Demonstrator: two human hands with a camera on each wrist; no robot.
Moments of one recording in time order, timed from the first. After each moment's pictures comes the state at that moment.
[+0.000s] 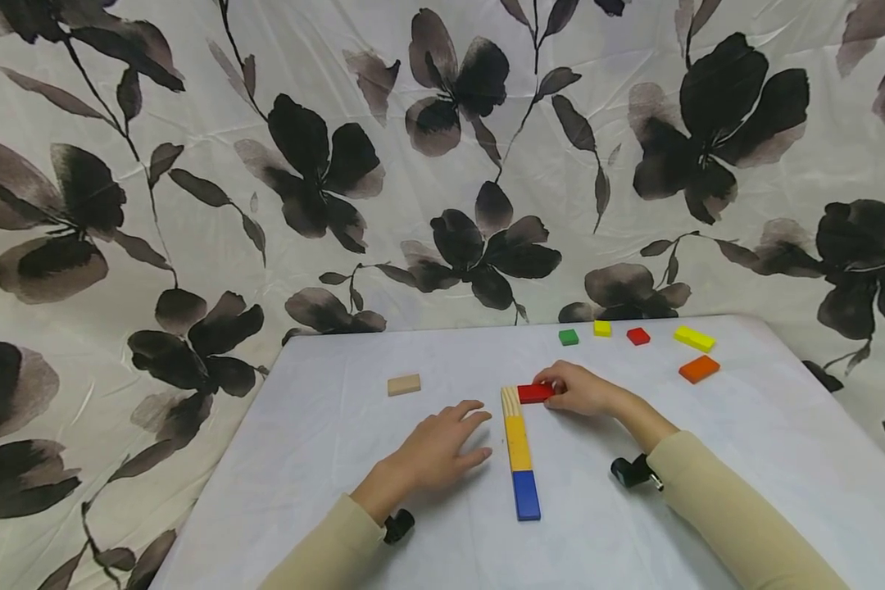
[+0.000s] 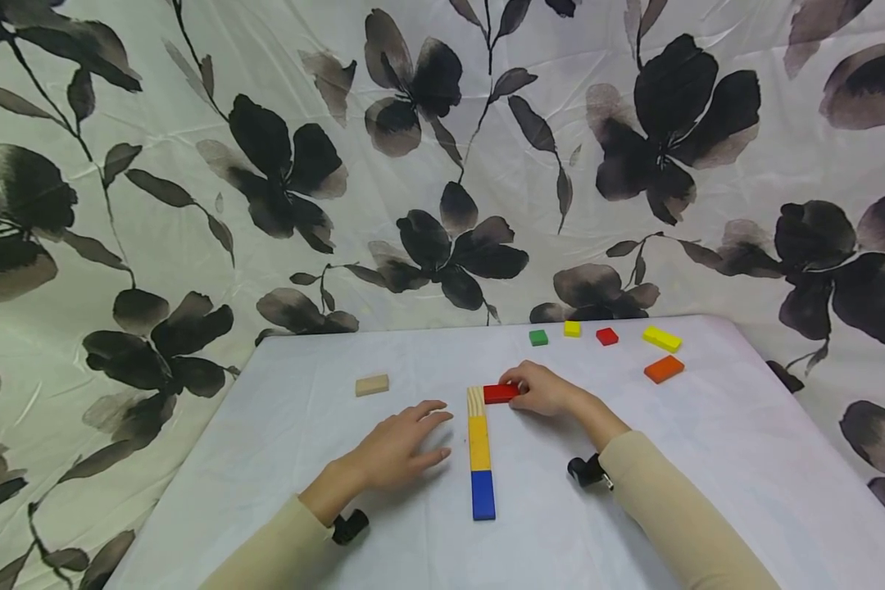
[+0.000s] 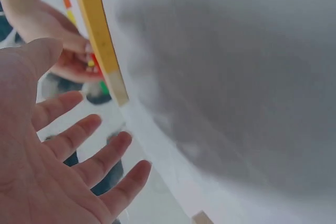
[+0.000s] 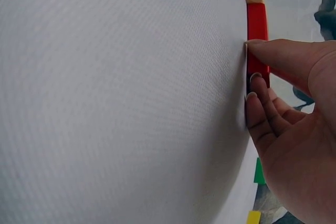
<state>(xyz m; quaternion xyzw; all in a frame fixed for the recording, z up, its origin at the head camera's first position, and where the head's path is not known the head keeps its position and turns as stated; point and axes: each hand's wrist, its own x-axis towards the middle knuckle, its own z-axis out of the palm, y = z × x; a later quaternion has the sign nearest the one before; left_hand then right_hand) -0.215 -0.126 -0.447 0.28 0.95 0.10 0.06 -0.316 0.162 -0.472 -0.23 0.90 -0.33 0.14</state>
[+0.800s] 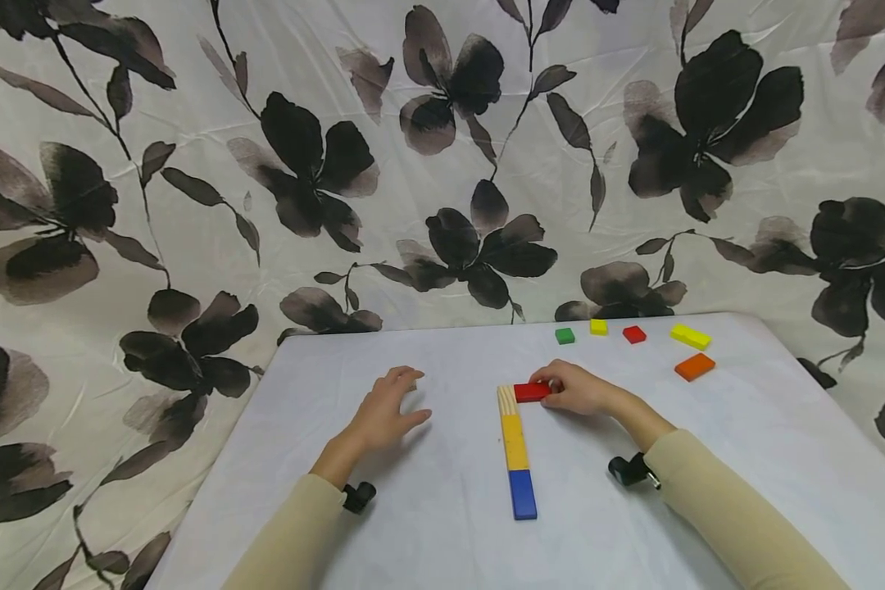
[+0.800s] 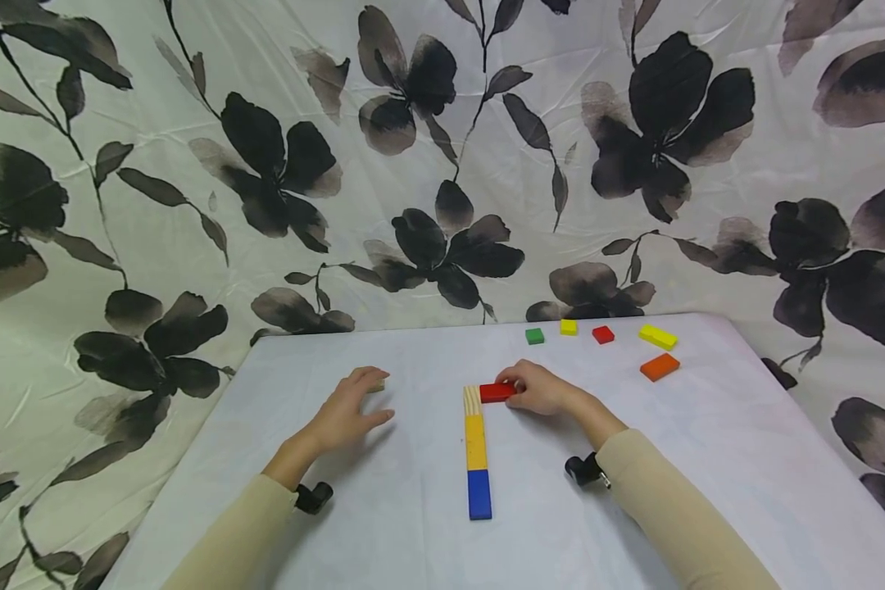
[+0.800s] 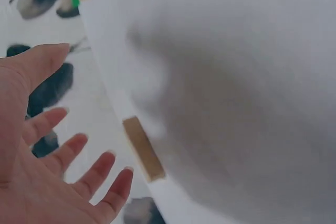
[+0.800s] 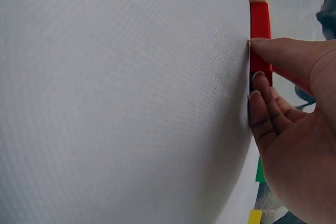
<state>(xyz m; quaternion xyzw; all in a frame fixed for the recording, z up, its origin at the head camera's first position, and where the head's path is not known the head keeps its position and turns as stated) -0.260 -0.202 -0.453 0.17 0.96 0.23 -0.01 -0.316 0.164 -0.473 -0.24 0.90 -0.33 0.14</state>
